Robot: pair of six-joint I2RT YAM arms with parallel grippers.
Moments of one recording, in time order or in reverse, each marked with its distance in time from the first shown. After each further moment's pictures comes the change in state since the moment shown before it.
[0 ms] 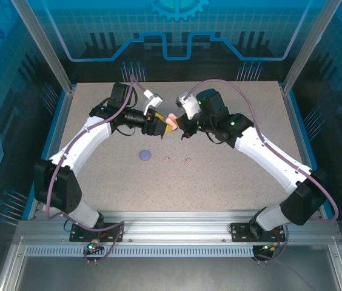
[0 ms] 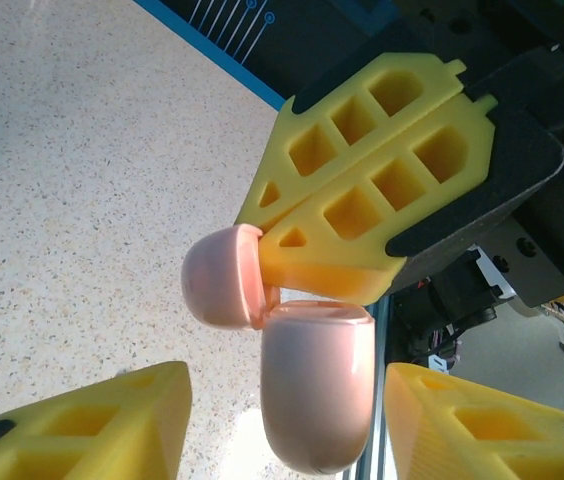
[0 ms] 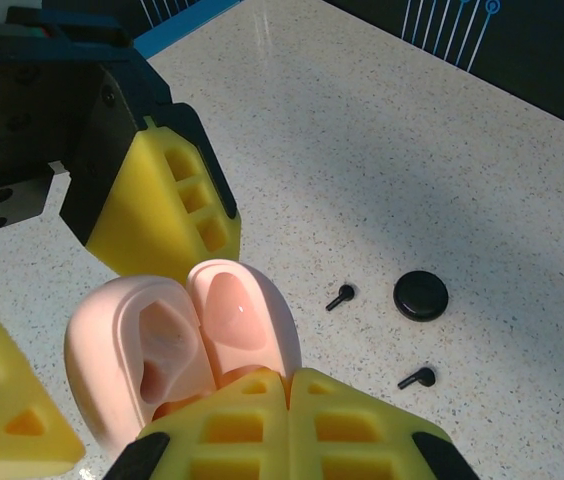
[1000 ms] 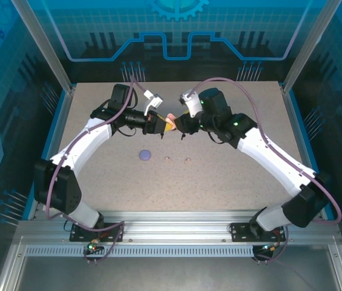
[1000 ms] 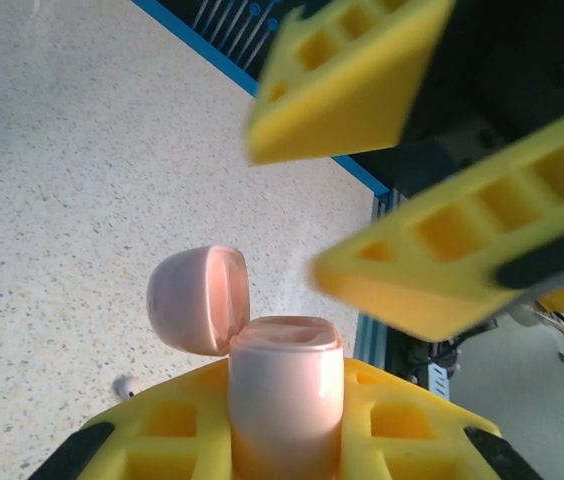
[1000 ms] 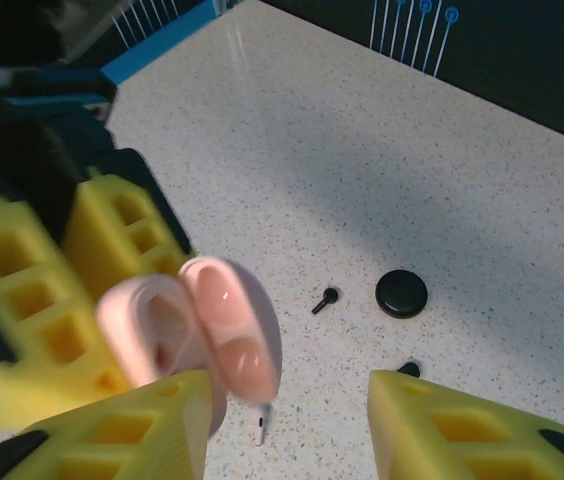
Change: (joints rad) left arm -0.001 -0.020 -0.060 0.100 -0.011 -0.068; right arm 0.002 -0.056 -0.008 -0.008 0.053 0.066
